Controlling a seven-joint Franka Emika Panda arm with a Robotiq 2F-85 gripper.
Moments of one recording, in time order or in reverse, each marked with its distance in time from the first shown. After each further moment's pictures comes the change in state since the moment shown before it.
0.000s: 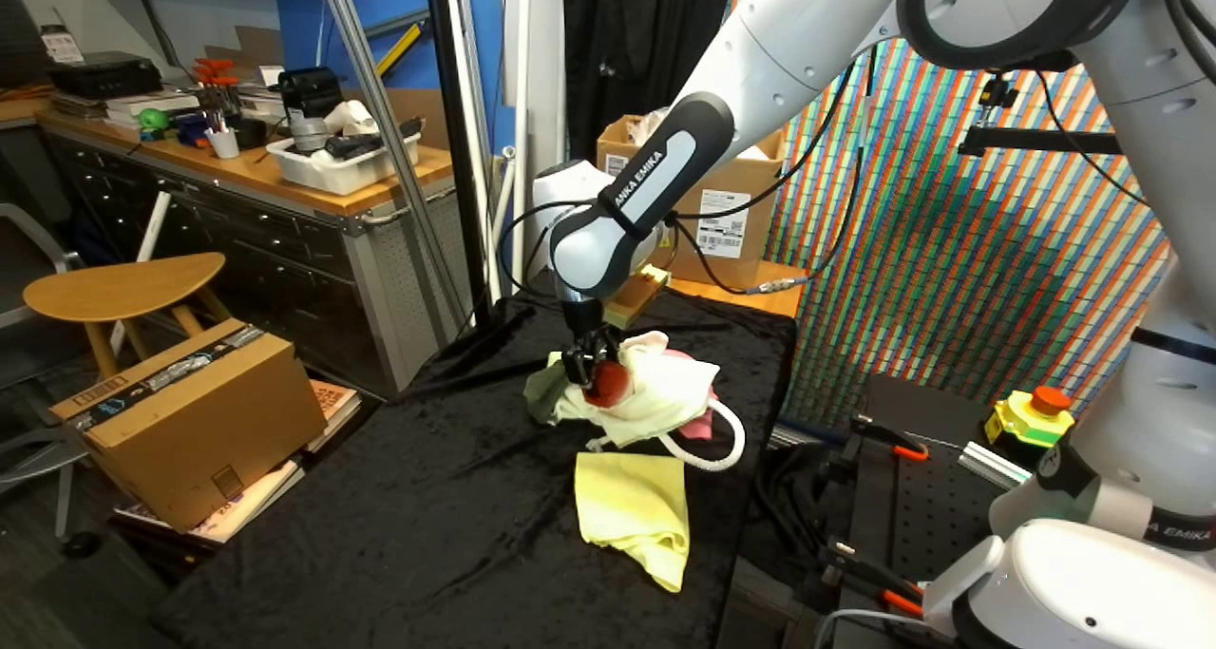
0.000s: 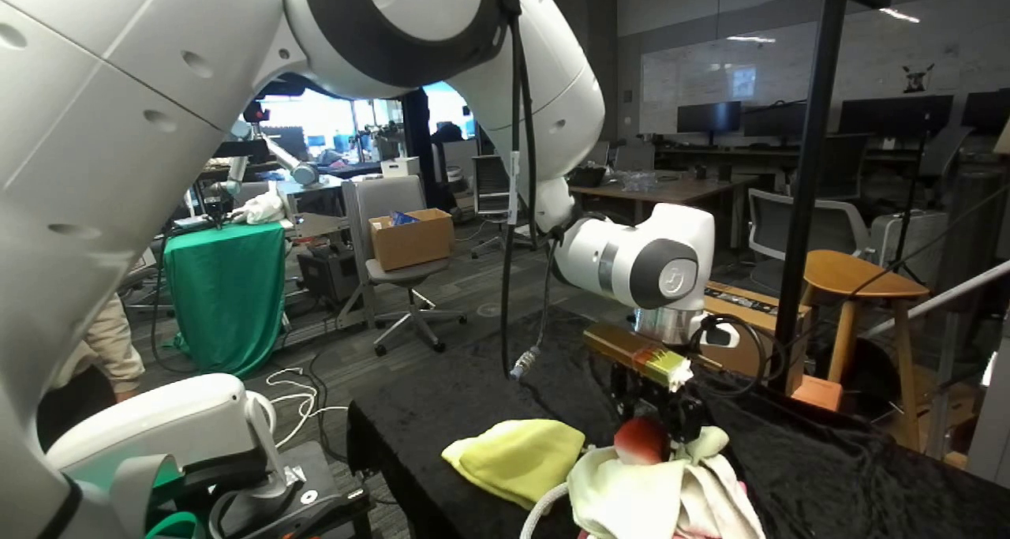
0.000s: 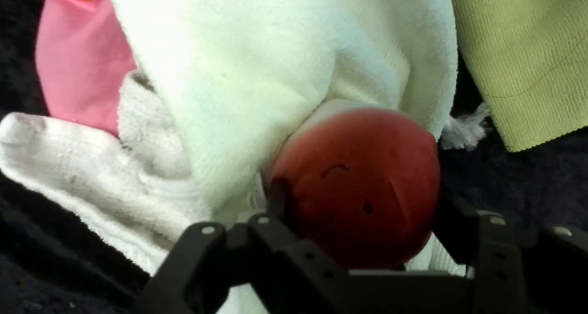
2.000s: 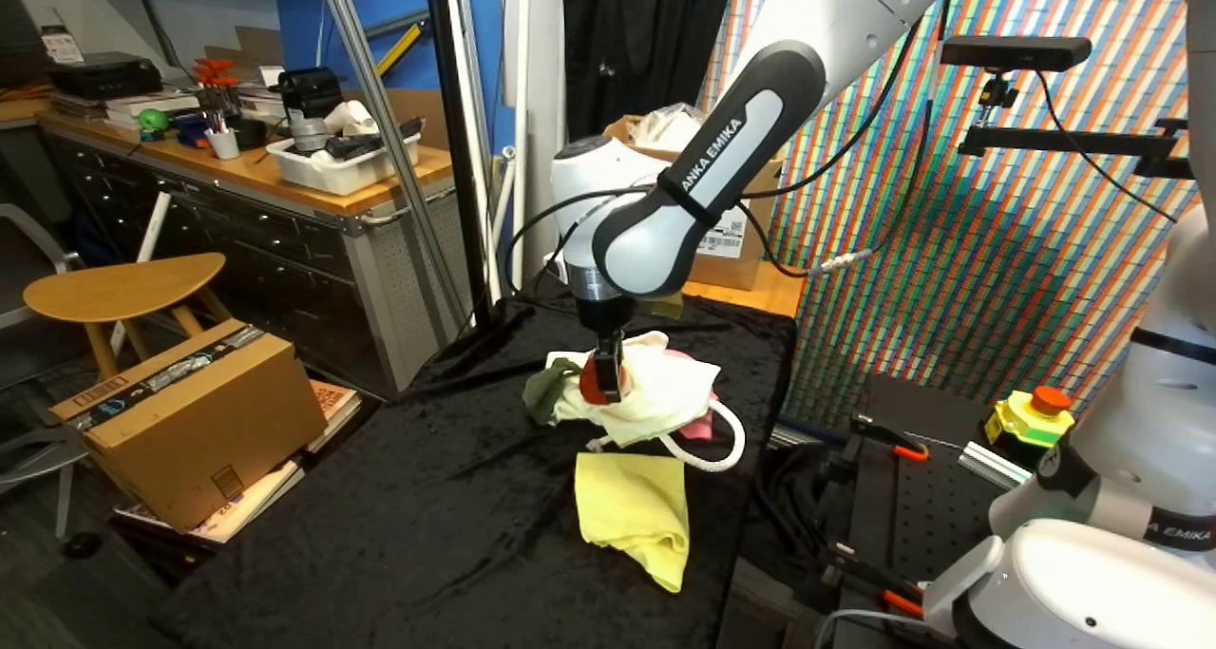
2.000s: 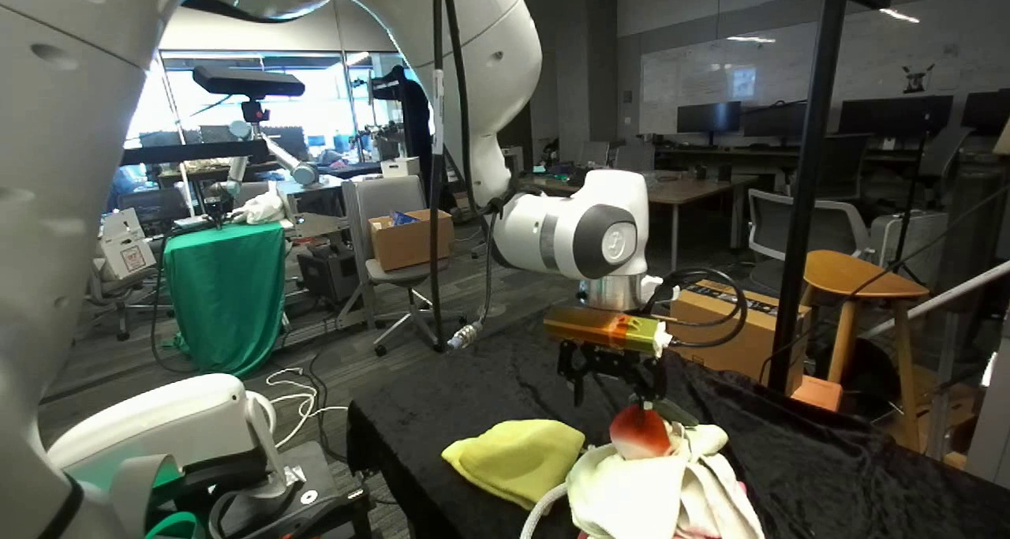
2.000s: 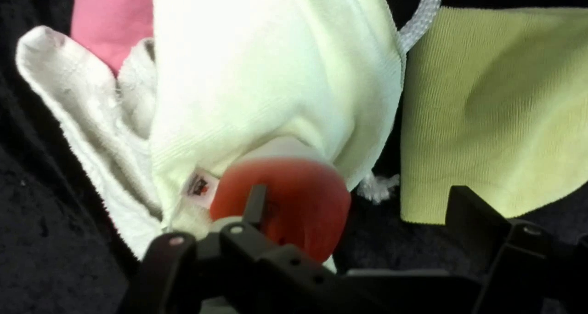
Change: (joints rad) arm 0.018 -0.233 0.062 -0.288 -0.135 0.133 -0.262
